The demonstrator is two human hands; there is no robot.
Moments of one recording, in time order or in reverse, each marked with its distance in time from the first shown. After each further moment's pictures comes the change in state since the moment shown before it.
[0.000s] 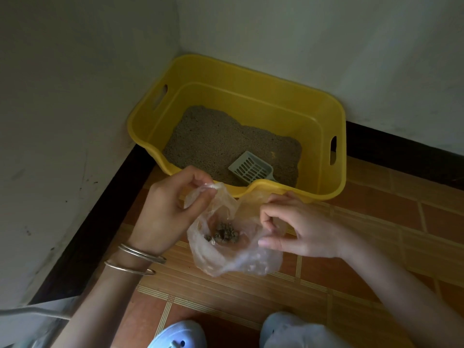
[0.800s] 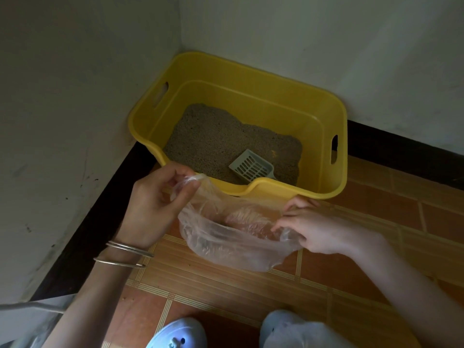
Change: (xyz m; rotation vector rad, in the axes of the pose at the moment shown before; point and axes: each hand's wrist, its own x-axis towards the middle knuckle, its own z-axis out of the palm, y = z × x) left_hand -0.003 -0.013 -0.012 0.001 0.056 -0.073; right_hand -0.011 0.028 0.006 -0.354 -0.346 0.358
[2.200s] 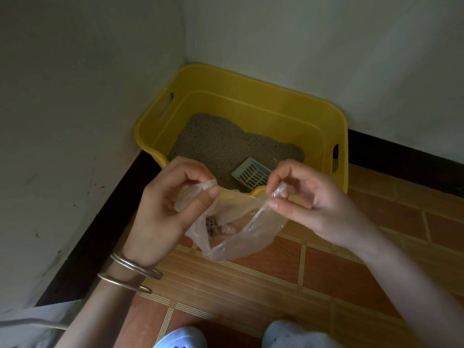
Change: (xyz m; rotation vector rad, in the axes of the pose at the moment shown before) left_hand 0.003 0.043 -0.001 -0.337 -0.024 0.086; right_hand -0.023 -0.048 -0.061 0.996 0.573 -0.472
